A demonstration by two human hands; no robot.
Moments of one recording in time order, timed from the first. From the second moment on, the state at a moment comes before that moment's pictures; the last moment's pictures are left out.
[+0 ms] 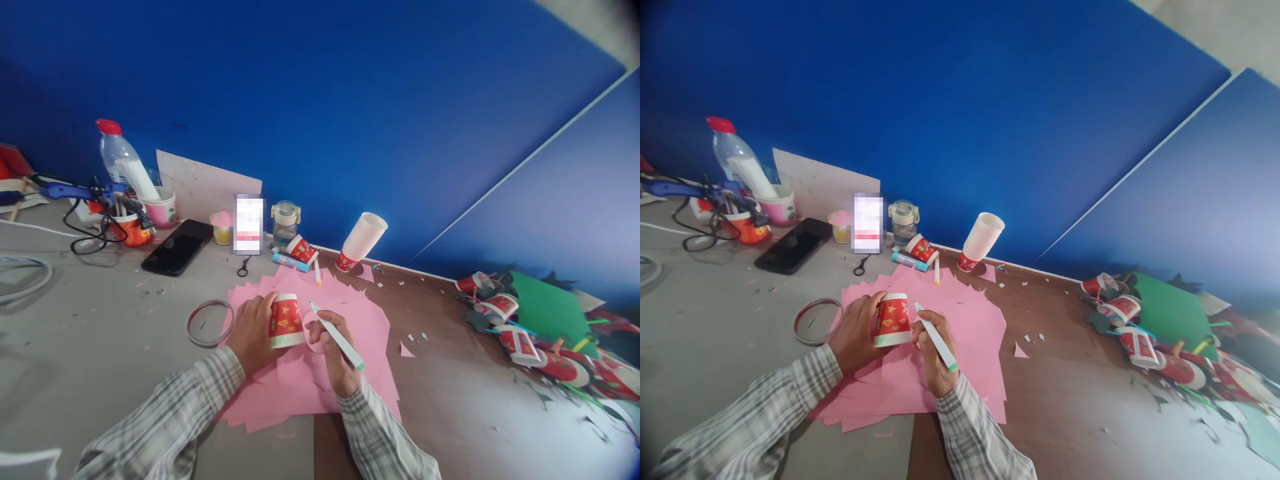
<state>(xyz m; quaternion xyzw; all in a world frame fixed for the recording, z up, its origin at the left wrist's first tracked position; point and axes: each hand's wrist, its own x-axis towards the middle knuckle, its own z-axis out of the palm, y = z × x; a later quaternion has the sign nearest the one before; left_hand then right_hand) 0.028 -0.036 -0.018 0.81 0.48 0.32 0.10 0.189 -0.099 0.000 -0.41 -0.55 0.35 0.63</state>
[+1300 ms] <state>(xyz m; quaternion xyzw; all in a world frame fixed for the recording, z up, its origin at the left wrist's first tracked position) 0.030 -0.037 -0.016 0.80 0.48 0.34 0.09 0.186 -0.094 -0.014 -0.45 -0.51 0.35 0.64</state>
